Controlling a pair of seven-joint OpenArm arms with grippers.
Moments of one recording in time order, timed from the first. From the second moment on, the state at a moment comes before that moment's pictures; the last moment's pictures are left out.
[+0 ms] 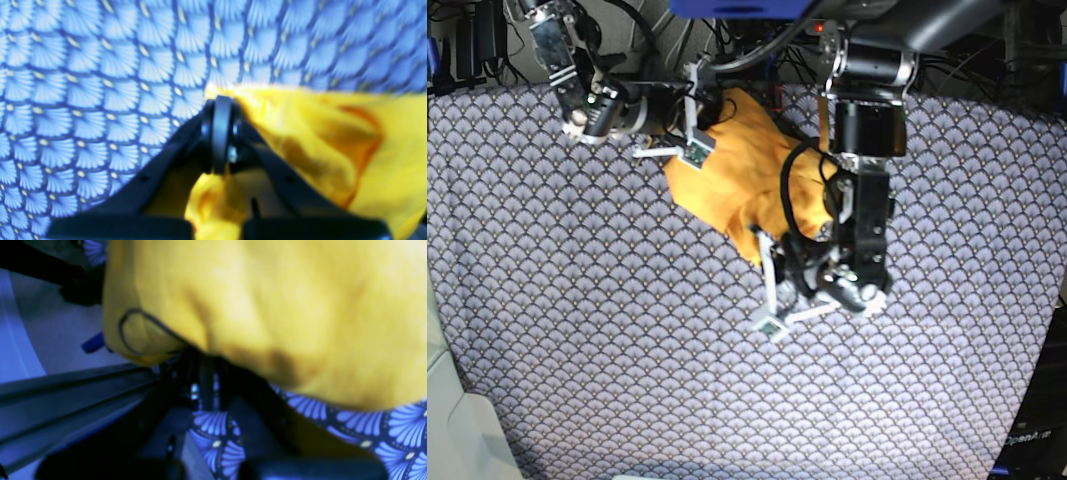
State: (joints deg) left arm -20.6 8.5 -4.0 76.6 -2.9 -40.3 70.5; right arm -13.3 15.3 -16.9 98.4 18.2 39.7 -51.8
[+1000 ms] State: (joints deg) left arm 2.1 -2.8 -9.1 95.6 -2.9 -40.3 79.4; right arm -2.8 24.1 -9.5 96.8 16.9 39.9 -53.1
